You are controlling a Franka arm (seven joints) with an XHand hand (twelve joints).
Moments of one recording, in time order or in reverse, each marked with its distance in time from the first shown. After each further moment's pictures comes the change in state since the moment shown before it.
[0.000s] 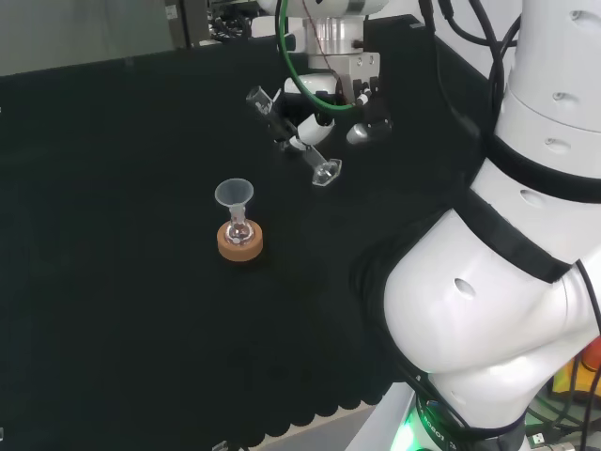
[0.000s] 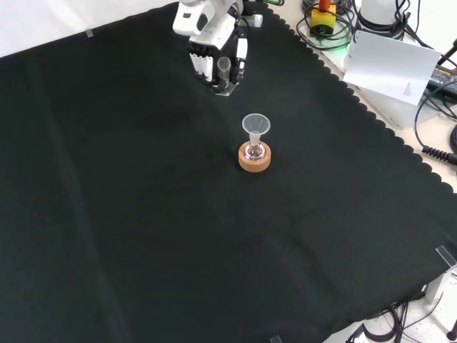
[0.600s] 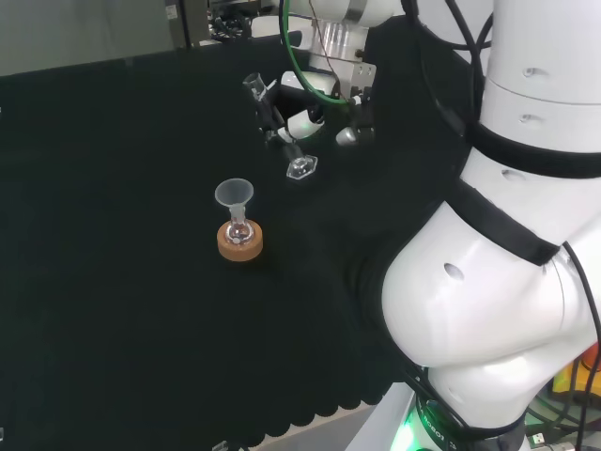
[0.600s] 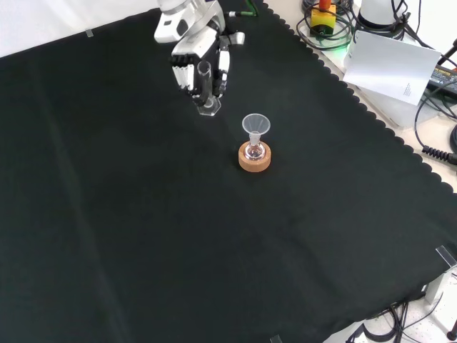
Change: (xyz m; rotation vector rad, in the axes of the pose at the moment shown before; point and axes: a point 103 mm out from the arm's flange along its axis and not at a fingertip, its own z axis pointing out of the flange) arm -0.023 0.049 0.009 -0.132 0.125 -0.098
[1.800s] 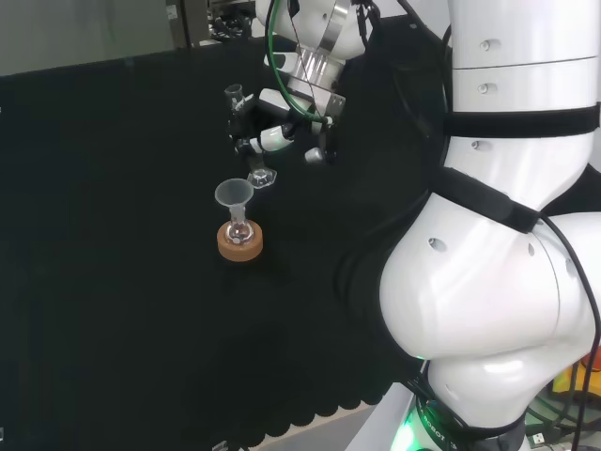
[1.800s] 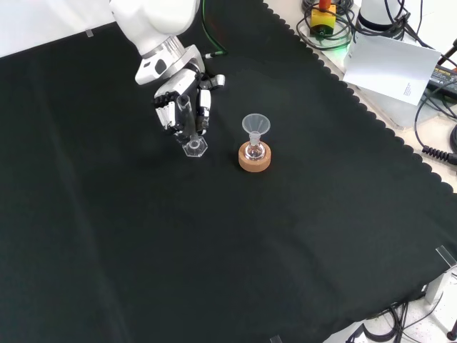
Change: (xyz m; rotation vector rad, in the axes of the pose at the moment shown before) arm -0.031 0.079 0.050 -0.108 0.169 -0.121
